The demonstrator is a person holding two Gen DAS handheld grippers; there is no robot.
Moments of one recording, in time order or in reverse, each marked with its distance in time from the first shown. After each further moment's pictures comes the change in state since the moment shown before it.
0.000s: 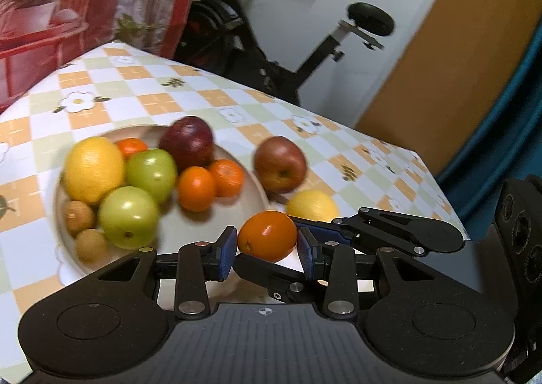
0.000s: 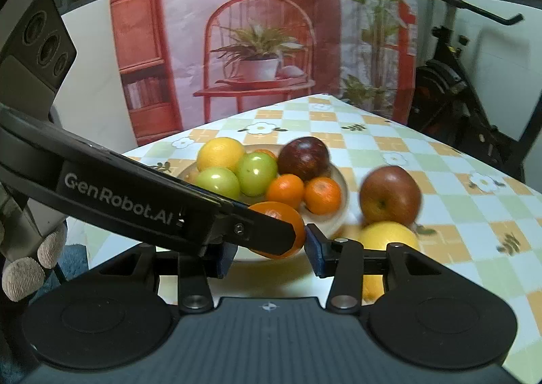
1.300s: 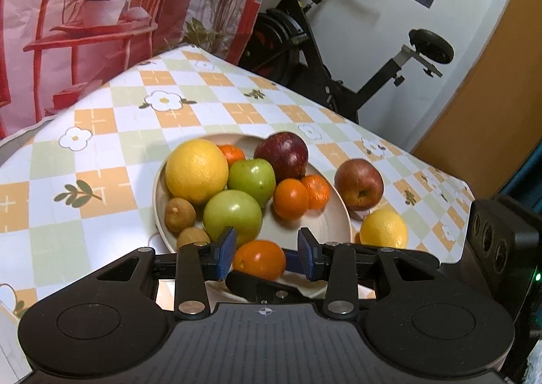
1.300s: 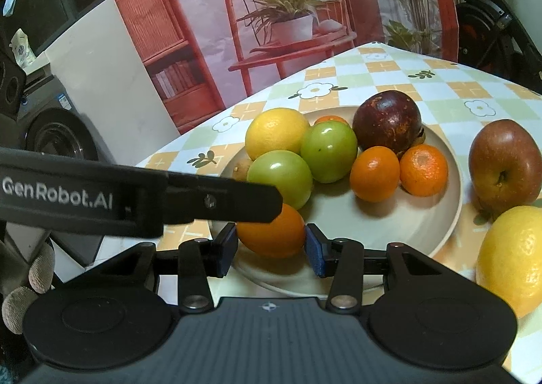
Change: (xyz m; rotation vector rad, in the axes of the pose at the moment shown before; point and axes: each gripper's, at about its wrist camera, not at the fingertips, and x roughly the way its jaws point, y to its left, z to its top) left arm -0.030 0.041 0.001 -0.102 -0.050 0.172; right arm 0.069 0.012 0.009 0.163 0.126 0.208
